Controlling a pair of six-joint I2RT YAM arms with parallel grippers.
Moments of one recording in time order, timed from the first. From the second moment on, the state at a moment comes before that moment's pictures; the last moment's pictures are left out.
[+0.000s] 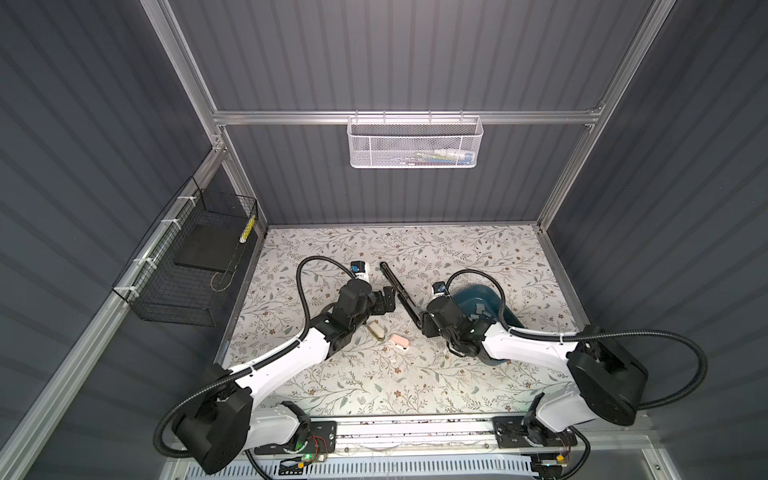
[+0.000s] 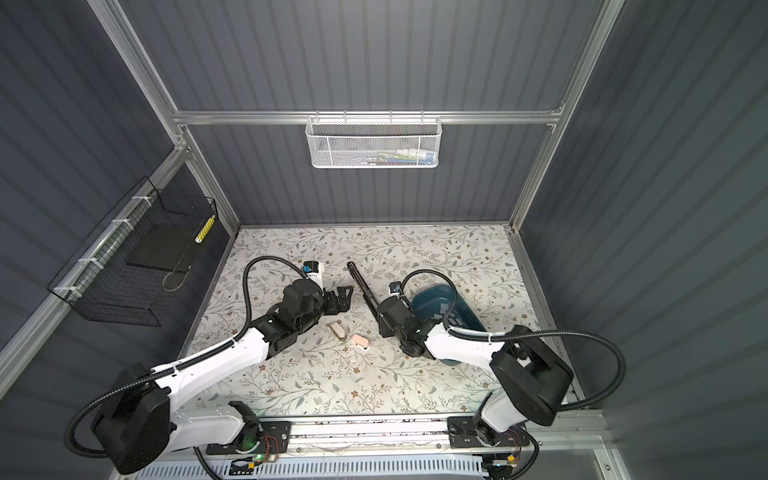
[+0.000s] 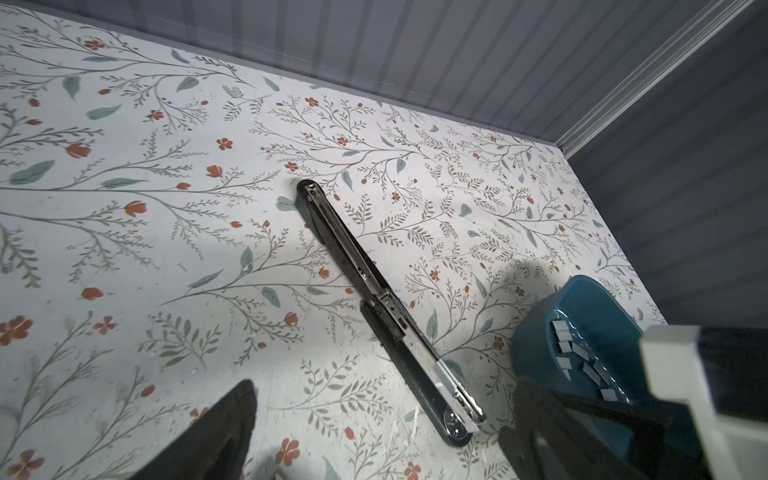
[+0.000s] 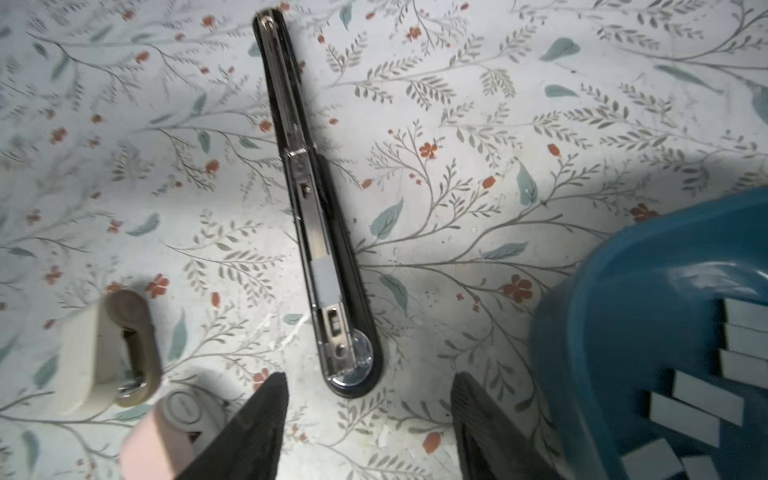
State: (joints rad) left arm -0.66 1.32 0.77 0.05 -0.14 -0.53; right arm 0.84 1.53 0.75 -0.05 0.35 0.51
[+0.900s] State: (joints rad) left arm -0.55 1.76 0.94 0.11 0.11 -0.62; right arm 0.77 1.74 0.86 0.02 0.20 0.40
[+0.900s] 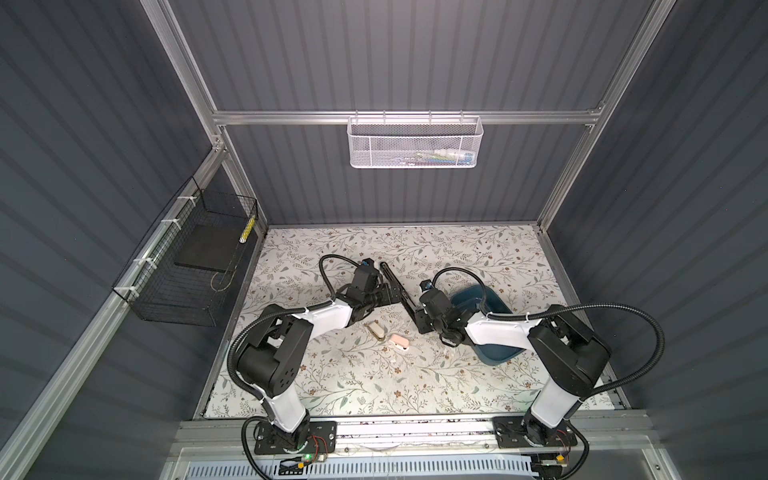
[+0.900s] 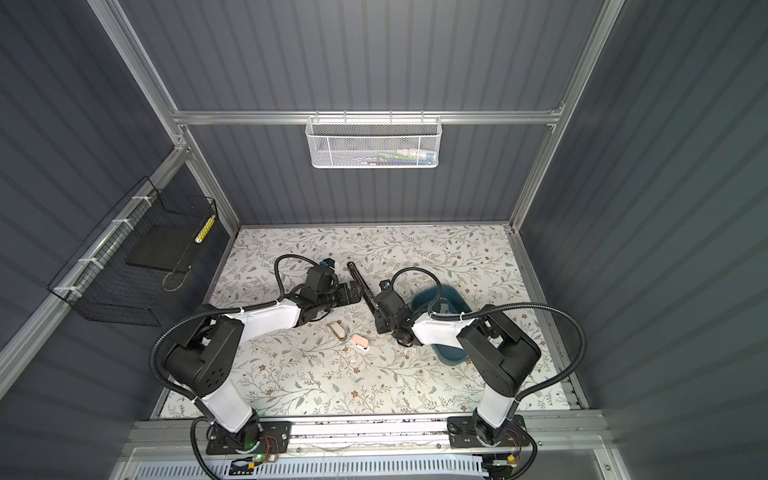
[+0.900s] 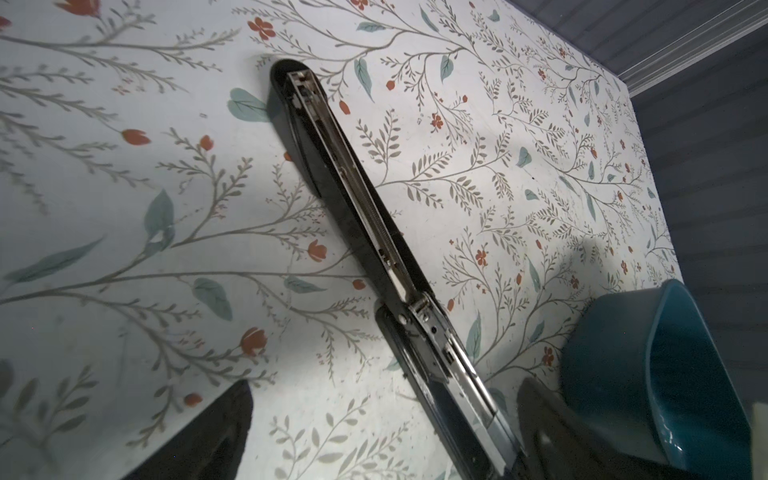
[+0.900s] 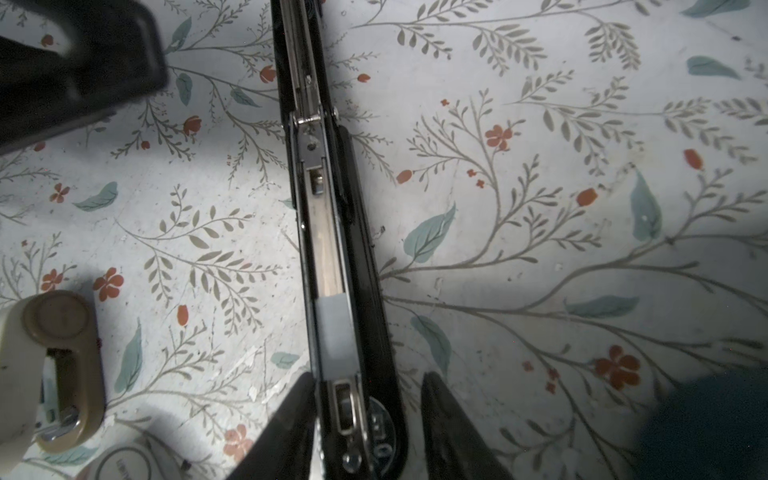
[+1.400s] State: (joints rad) left arm -0.55 1.98 1.14 0.13 0.13 -0.77; right arm 0.73 1.73 0.87 0.03 0.05 0.45
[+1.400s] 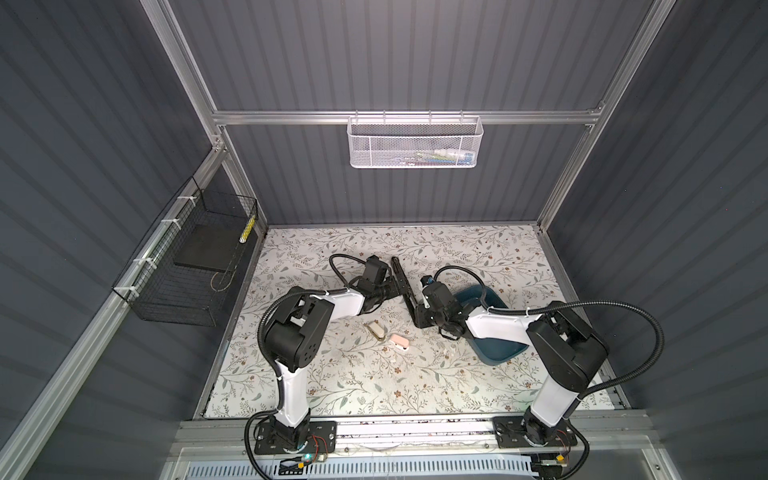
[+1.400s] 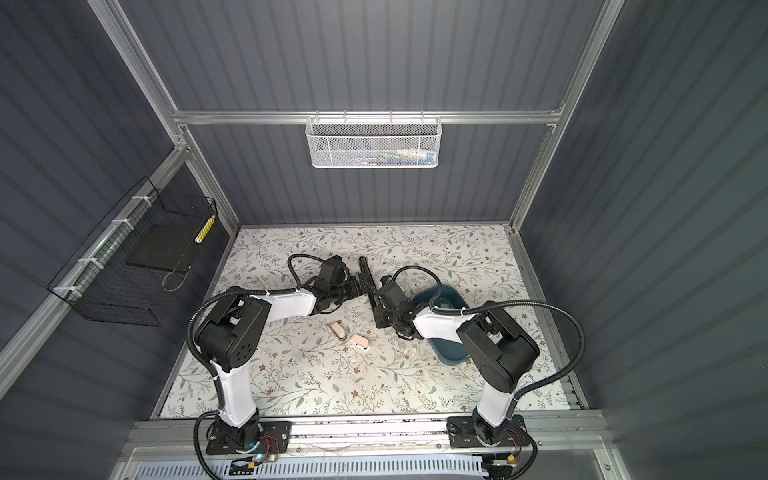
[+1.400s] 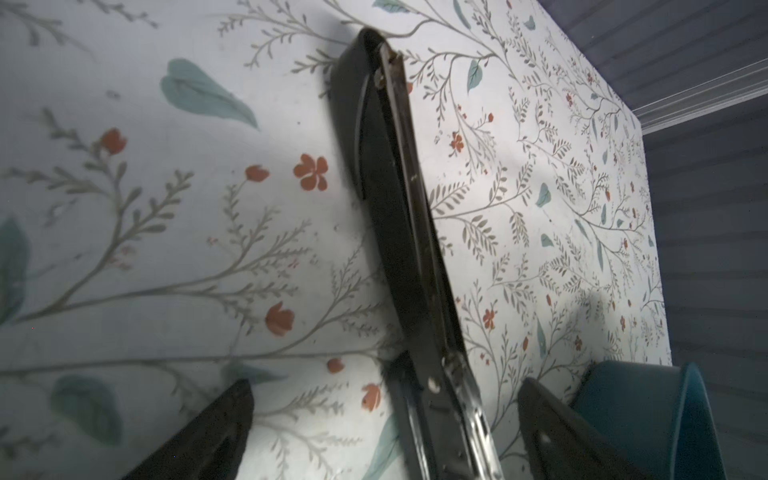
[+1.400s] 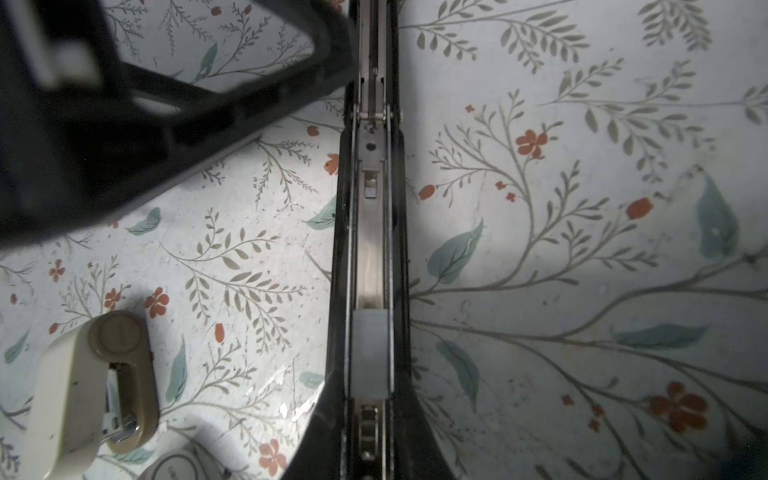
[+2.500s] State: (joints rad) left arm -0.54 1.91 1.10 0.44 0.44 -0.55; right arm 0.73 1.67 0.68 0.27 0.03 0.42
